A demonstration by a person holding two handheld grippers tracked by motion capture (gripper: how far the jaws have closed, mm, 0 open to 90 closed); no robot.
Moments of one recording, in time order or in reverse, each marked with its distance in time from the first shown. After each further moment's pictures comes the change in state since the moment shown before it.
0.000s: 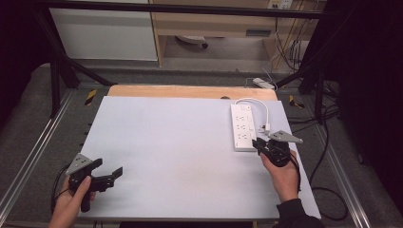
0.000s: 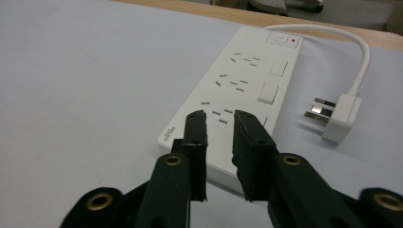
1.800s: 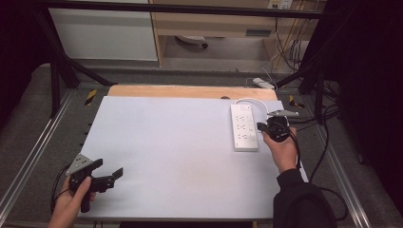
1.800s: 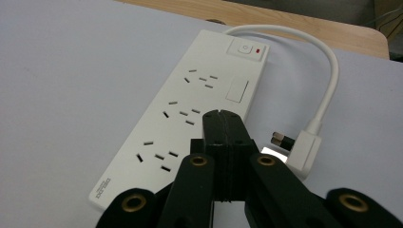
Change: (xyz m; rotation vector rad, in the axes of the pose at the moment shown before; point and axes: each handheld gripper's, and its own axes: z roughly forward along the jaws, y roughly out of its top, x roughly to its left) left arm -0.002 0.000 0.000 0.012 -0.009 0.015; right arm -0.038 0.049 0.040 0.120 -0.059 0.018
